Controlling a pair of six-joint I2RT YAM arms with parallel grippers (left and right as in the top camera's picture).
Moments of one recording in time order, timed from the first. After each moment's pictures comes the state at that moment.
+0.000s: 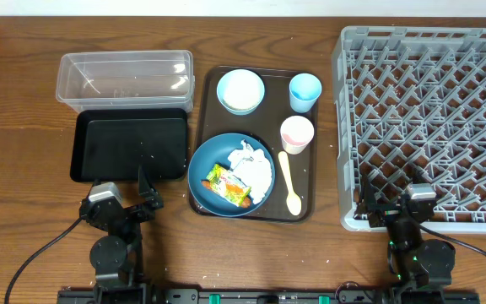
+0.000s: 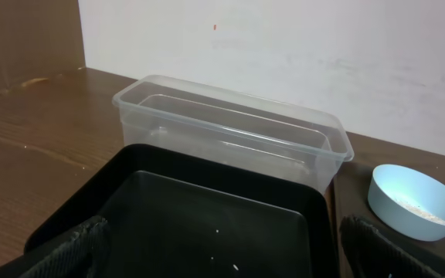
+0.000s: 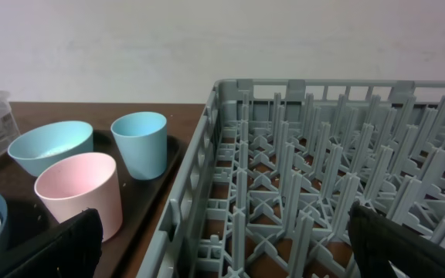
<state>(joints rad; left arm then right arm) 0.07 0.01 0.02 -0.11 -0.13 -0.20 0.03 0.01 0.01 -0.06 -0.08 0.05</state>
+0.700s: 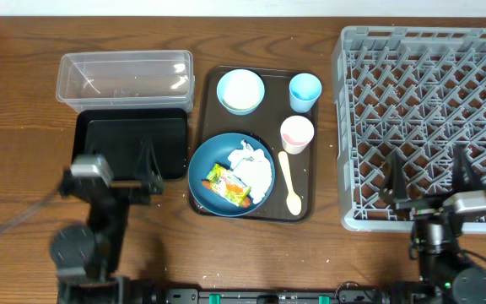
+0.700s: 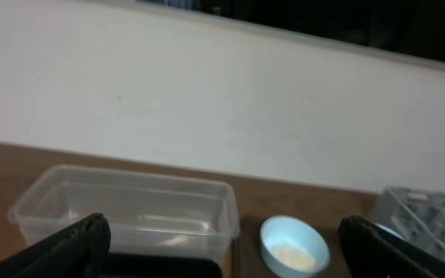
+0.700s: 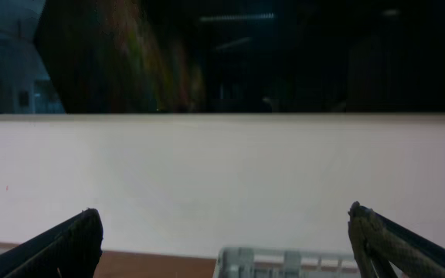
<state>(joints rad) 0.07 0.41 0.54 -0.15 0.16 -0.20 0.03 0.21 0.29 0.29 -0.09 0.06</state>
